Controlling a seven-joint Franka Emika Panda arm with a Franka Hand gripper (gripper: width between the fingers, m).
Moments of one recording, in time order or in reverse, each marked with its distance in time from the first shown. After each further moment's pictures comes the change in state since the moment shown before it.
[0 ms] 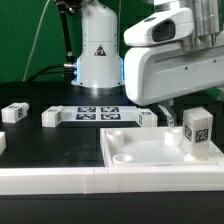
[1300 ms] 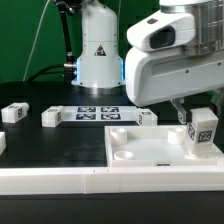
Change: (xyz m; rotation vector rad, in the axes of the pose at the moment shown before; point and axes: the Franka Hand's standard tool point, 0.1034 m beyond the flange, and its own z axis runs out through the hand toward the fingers) arm 0.003 0.002 -0.001 0.010 -0.059 0.262
